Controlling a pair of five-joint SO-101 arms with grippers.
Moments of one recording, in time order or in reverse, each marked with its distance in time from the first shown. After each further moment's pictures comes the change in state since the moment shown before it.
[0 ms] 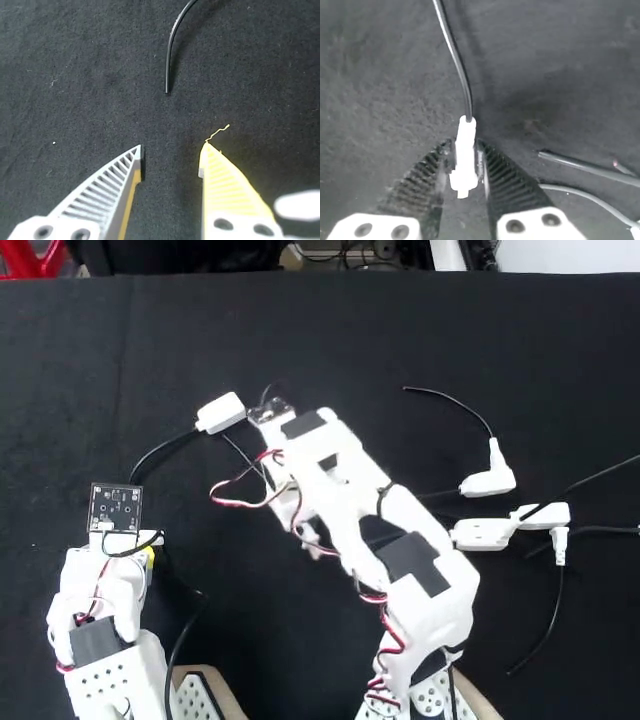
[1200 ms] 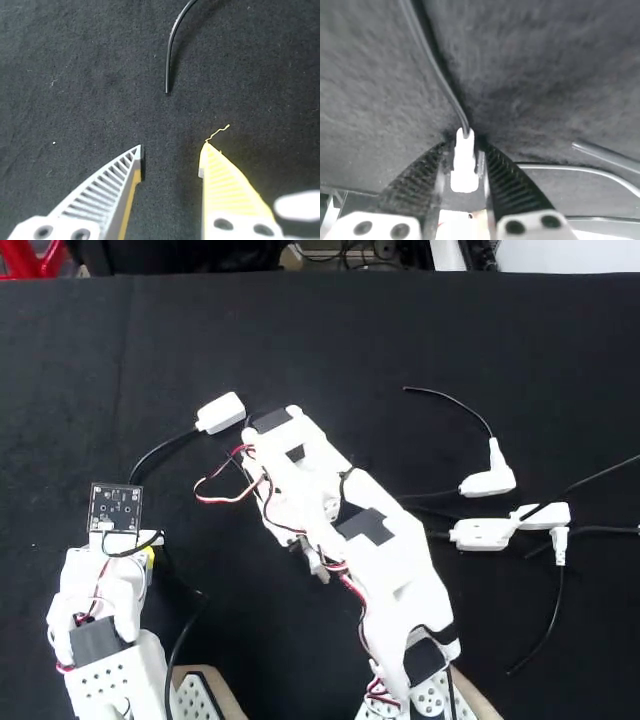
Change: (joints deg) left arm 0.0 0.0 0.0 0.0 0.0; right arm -2.0 21.5 -19.2 20.6 -0.9
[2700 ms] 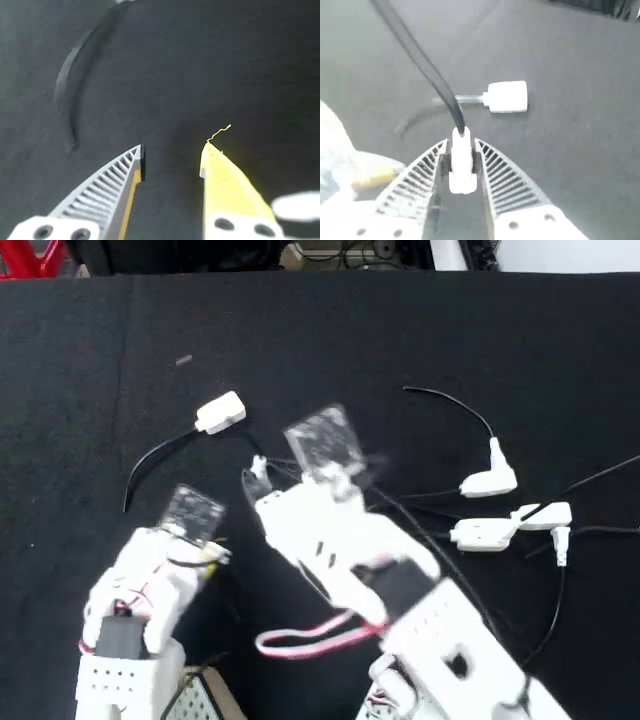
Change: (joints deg) left arm 25.6 0.0 -0.6 0.0 0.2; right arm -6.2 -101.0 71.2 -65.9 -11.1
